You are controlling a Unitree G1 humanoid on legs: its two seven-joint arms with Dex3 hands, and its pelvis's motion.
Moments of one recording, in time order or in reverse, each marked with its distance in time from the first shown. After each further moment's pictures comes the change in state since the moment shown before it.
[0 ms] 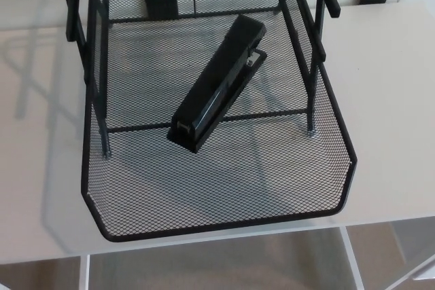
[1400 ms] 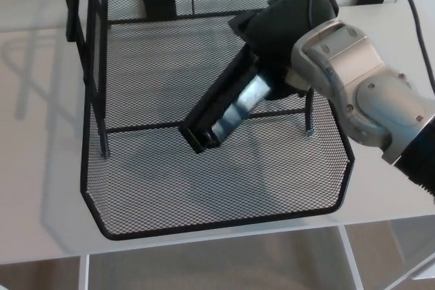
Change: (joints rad) left_arm -0.040 0.014 0.013 0.003 0.000 0.022 0.010; right_arm 0.115 0.128 0.546 0.420 -0.179 0.026 -0.392
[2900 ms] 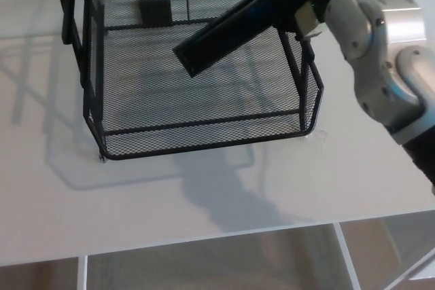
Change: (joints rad) left_arm -0.011 0.016 0.031 -0.001 0.006 0.005 0.005; right_arm 0.022 0.069 -0.252 -0.031 0.234 0.110 -0.272
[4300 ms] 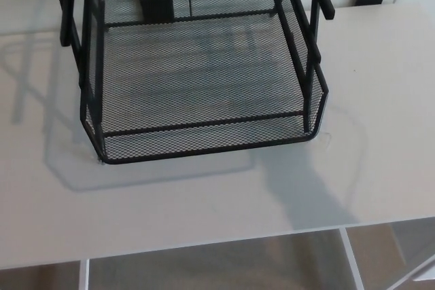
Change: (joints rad) left_arm 0.012 0.012 0.040 -0.006 0.000 0.021 -0.001; right_arm 0.082 -0.295 -0.541 -0.249 0.416 -0.189 0.023
